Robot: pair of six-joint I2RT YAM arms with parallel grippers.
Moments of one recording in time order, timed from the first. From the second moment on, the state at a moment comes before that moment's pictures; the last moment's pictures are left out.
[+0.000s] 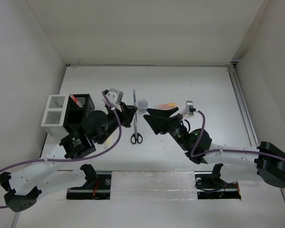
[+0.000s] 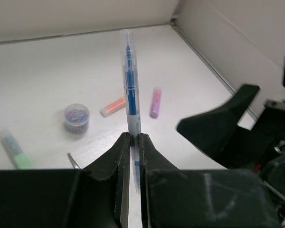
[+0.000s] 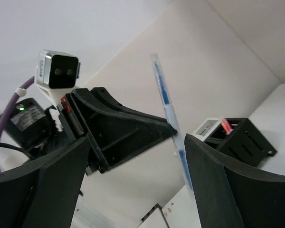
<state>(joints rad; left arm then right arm) -1.00 0.78 0.93 -0.25 -0.33 -0.32 1.11 1.20 0.52 1.27 0.23 0.75</state>
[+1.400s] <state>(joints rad) -0.17 1.44 1.12 -0.12 -1.01 -0.37 1.03 0.81 0.21 0.92 0.39 0.69</state>
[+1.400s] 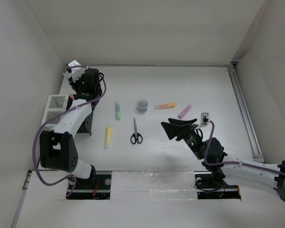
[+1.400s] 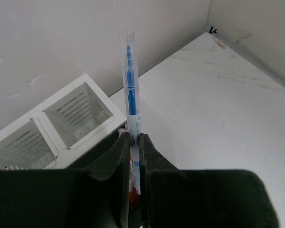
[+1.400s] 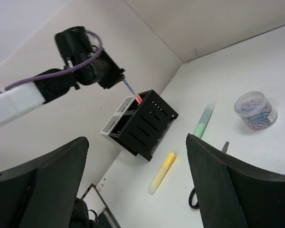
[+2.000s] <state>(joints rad) -0.16 1.52 1.04 -0.06 -1.02 -0.38 1.03 0.70 0.19 0.87 0.37 0.67</state>
